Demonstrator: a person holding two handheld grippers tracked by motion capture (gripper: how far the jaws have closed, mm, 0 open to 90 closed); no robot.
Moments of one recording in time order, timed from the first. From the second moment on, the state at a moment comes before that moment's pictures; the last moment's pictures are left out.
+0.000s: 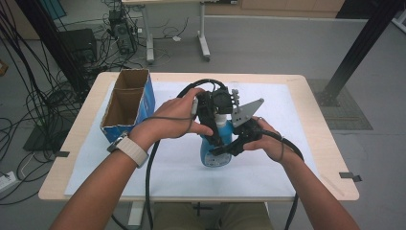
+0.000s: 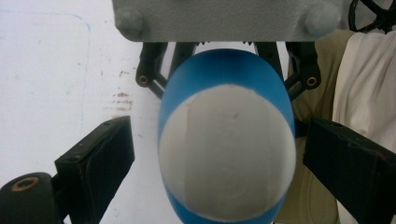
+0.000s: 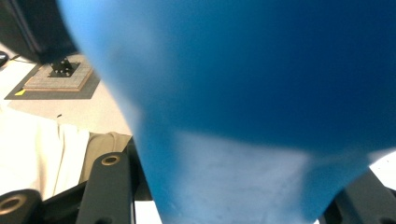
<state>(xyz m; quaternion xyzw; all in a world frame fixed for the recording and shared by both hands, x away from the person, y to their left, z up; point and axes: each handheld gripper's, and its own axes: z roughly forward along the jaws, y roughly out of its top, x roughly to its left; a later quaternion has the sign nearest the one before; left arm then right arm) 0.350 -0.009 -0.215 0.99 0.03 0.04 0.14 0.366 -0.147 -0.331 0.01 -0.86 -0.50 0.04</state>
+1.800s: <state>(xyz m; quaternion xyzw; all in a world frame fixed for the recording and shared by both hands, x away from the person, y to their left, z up) 0.347 -0.019 -0.224 0.99 0.01 0.02 0.11 0.363 -0.142 -0.323 0.04 -0.87 -0.49 0.04</state>
